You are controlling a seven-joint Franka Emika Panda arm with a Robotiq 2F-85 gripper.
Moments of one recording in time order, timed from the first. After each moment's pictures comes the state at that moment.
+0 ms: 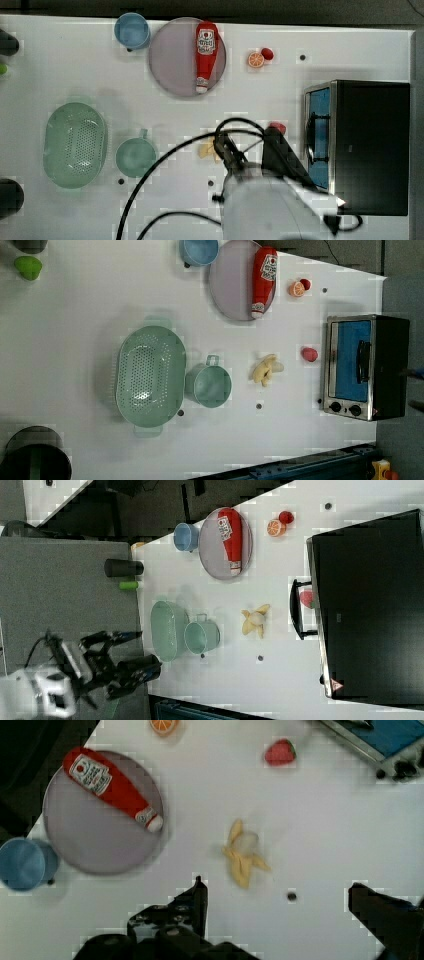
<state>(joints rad) -0.01 -0.47 -0.06 -2.20 -0.03 0.29 0.13</state>
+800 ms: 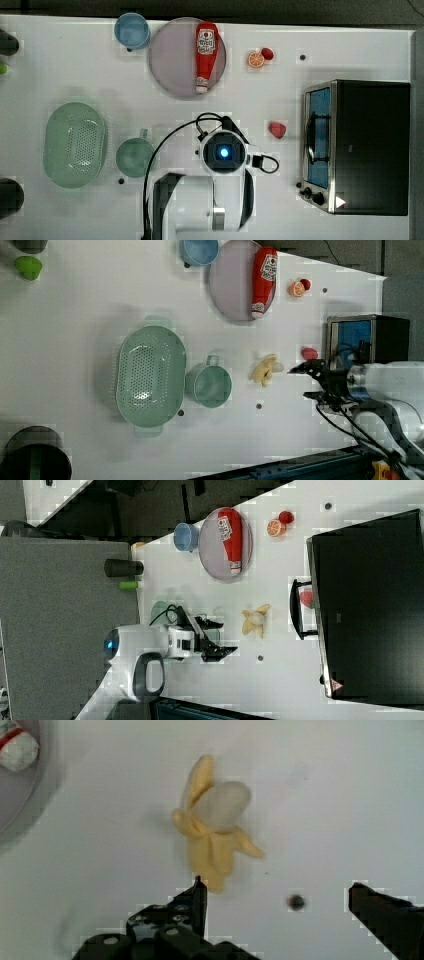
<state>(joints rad) -0.01 -0.01 0.00 -2.51 0.00 0.83 0.13</state>
